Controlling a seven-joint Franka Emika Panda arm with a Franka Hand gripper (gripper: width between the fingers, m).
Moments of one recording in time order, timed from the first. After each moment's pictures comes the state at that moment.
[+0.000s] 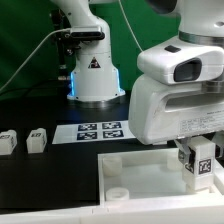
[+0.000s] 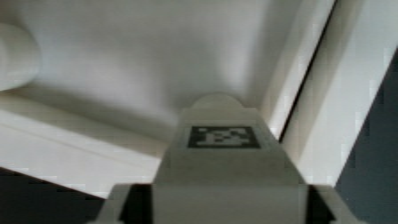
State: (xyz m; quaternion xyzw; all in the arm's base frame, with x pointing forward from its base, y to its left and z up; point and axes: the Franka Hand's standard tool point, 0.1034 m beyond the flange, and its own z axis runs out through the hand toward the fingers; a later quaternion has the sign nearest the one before) arm 0.637 0.108 0.075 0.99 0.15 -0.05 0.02
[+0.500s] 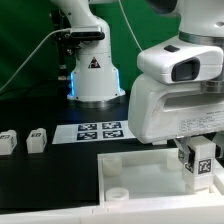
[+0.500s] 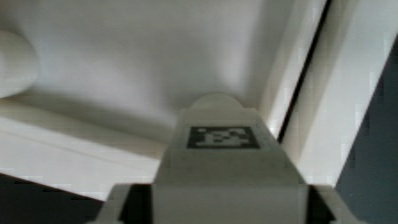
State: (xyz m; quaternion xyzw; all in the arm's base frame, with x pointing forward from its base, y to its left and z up) arm 0.637 0.109 0.075 1.00 0.06 -0.05 0.02
